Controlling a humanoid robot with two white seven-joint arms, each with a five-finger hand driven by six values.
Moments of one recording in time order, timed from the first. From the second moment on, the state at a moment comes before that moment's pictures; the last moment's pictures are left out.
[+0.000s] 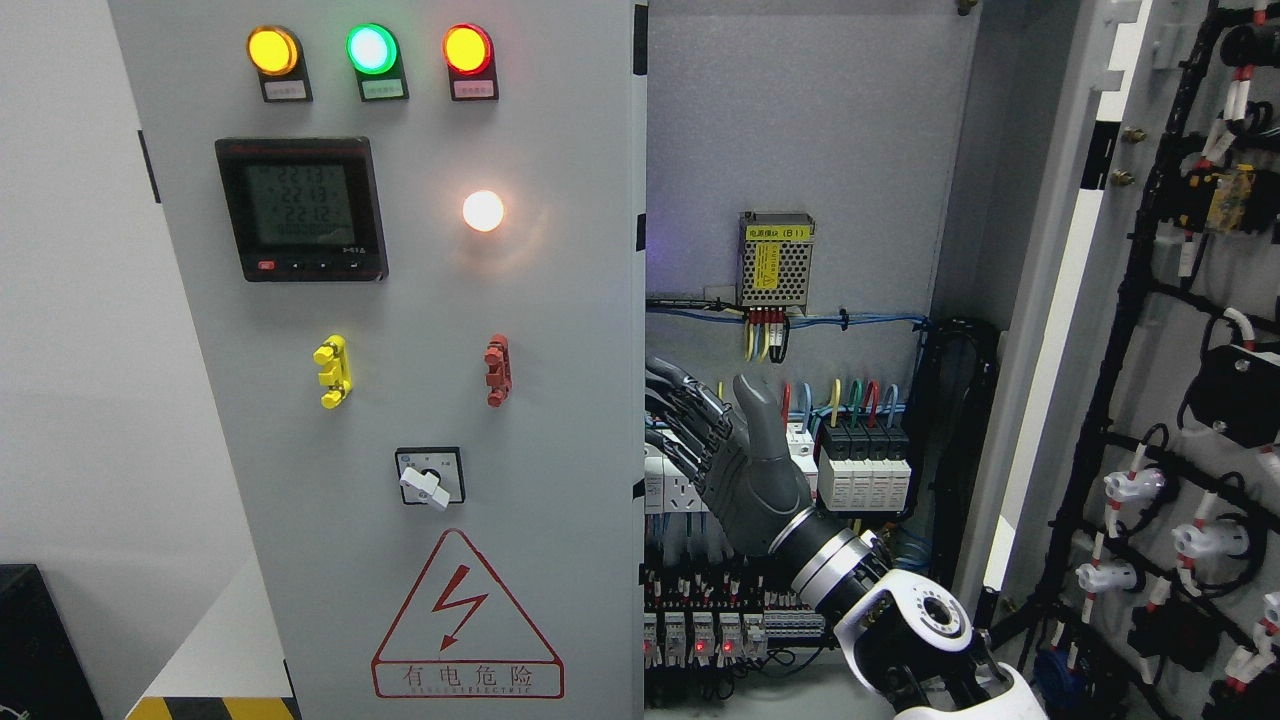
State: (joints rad) left arm 0.05 -0.10 0.12 0.00 -0.15 -0.10 -0.06; right arm -0.76 -0.06 0.30 -1.38 -0.62 0.17 0.33
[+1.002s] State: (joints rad) left arm 0.05 -0.10 0.12 0.00 -0.15 -0.10 -0.06; right arm -0.79 -0.06 0.27 -1.33 -0.68 0.22 0.41
